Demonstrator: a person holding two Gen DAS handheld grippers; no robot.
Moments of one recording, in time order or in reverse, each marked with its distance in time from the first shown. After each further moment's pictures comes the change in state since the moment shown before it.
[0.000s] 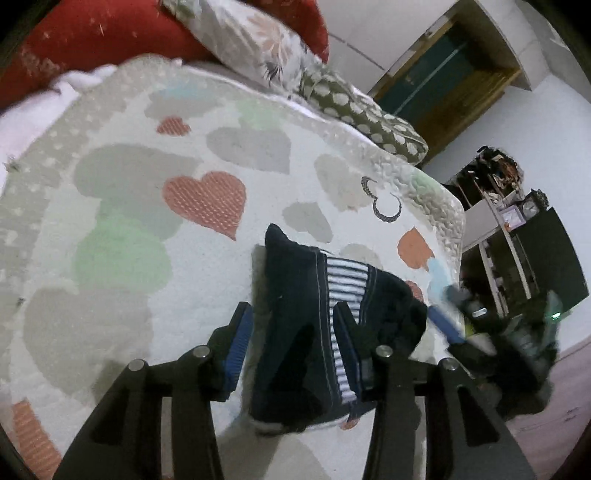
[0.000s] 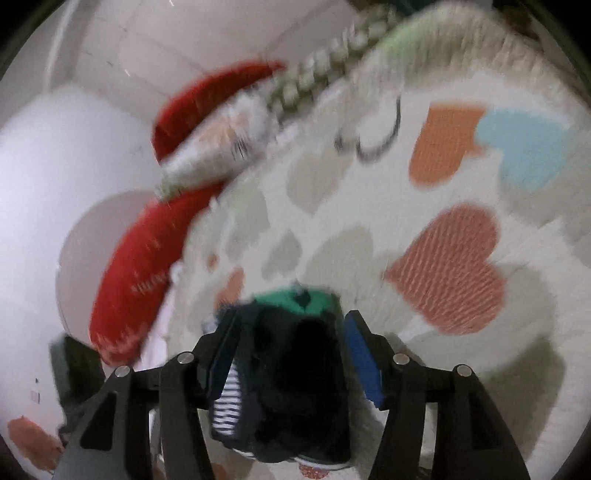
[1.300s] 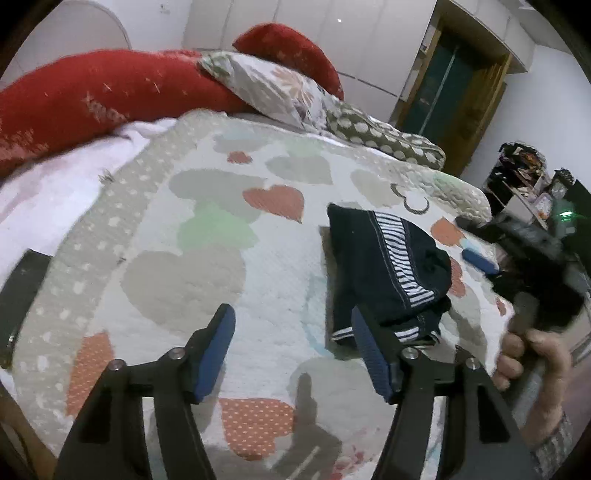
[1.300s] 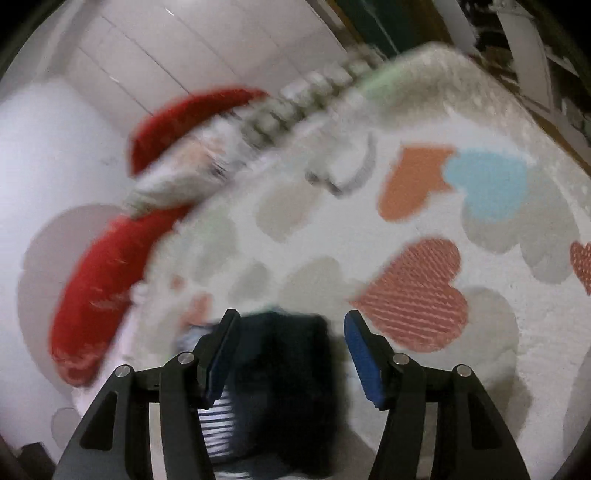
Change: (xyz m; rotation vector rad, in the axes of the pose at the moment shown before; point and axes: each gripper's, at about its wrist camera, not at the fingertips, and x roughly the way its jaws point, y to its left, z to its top) left arm -0.064 0.007 -0.084 0.113 -0.223 0.237; right arm -0.002 0.016 -0.011 -0.075 -0.120 -0.153
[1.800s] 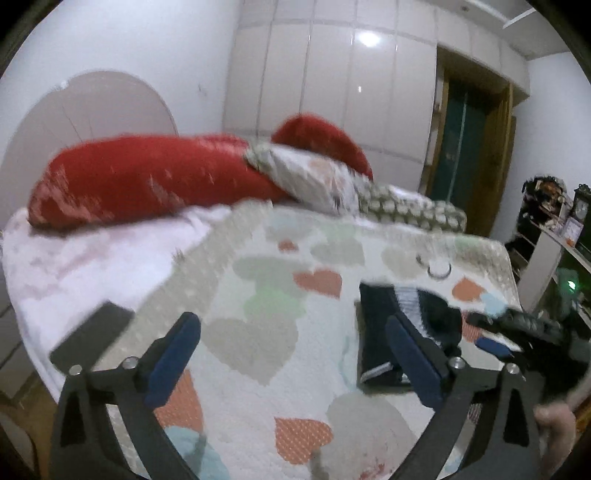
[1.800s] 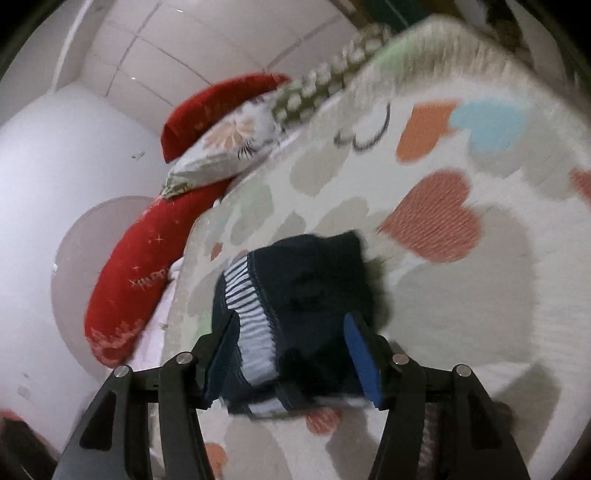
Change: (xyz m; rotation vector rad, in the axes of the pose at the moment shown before) left arm -0.092 -0.011 -0.012 0.042 -0.357 0.182; right arm -0.029 -0.002 -0.047 0.010 0.057 0.068
